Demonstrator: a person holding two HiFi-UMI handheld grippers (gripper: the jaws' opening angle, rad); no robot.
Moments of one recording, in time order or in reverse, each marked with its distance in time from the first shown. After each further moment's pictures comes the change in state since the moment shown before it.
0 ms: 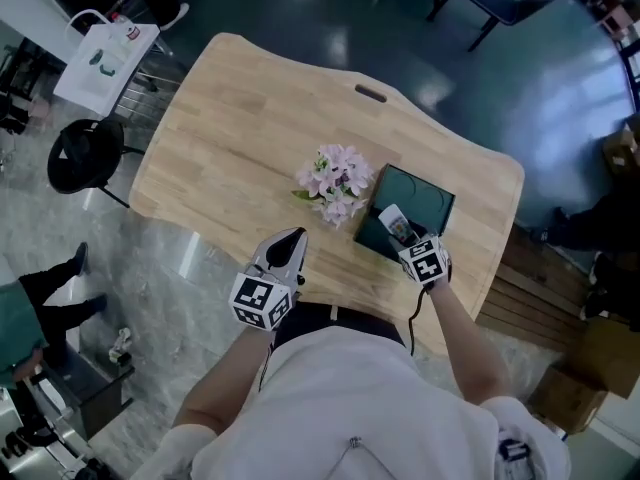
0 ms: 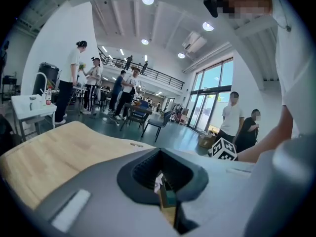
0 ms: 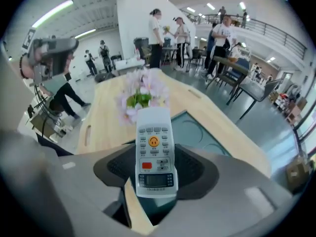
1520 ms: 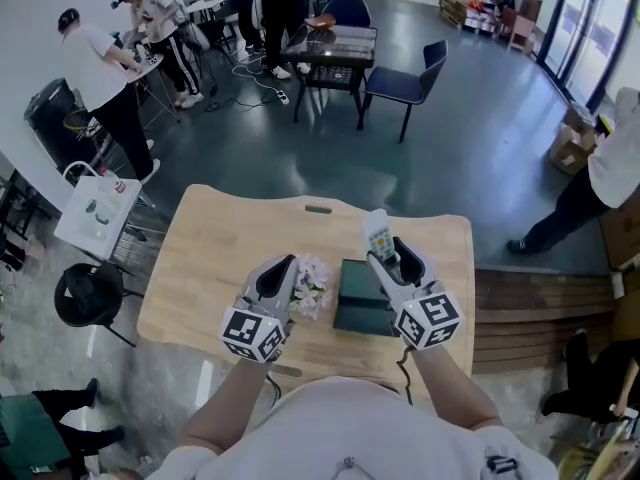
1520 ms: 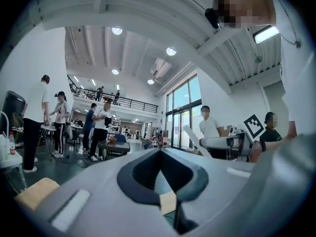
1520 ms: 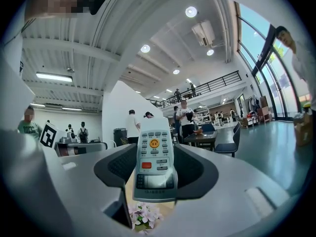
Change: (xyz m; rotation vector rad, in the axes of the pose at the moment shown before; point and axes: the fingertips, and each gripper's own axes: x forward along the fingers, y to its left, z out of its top) left arm 0.021 -0.100 0.205 0.281 -0.322 -0.234; right arm -0.330 -0.024 0.205 0.299 -1.010 -0.218
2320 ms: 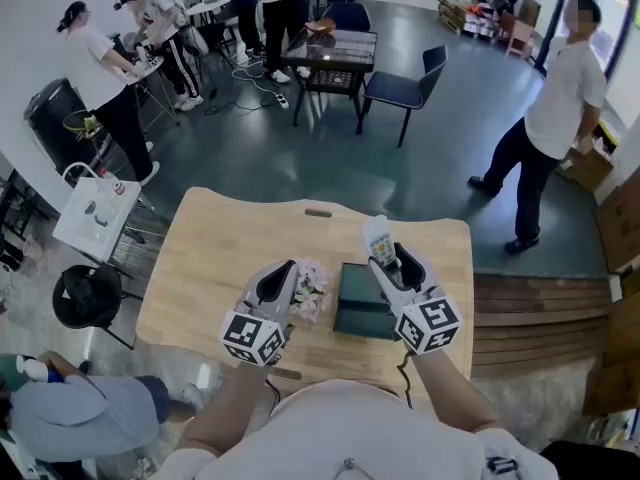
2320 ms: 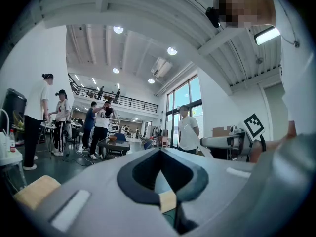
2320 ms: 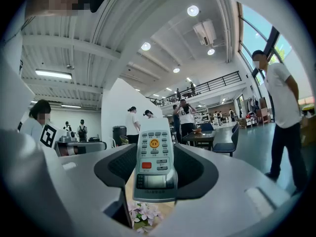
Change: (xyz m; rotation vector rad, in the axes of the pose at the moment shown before) left arm -0.006 0.003 -0.007 -0.014 0.009 -0.003; right arm -0.002 0.003 -0.005 -0.014 0.022 -0.013
